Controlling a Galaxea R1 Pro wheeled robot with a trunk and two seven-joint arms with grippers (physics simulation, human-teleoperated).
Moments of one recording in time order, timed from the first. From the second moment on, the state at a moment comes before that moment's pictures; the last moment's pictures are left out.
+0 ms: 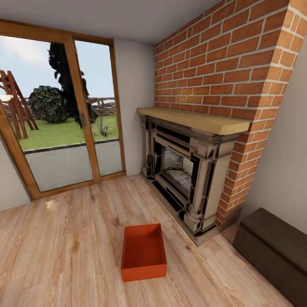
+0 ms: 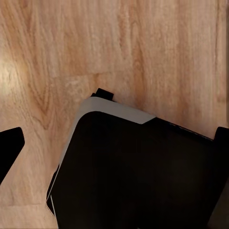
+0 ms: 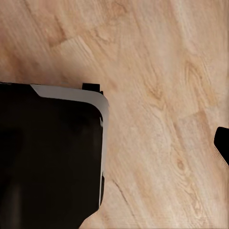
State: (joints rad) left arm -0.23 -0.02 0.08 0.00 0.30 -0.06 0.09; right arm -0.19 -0.05 0.34 0.03 -0.25 -0.10 -0.03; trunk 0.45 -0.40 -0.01
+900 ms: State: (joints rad) left arm -0.23 -0.02 0.08 0.00 0.30 -0.07 0.09; right arm -0.19 -0.05 0.34 0.03 -0.25 -0.10 -0.03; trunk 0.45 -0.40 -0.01
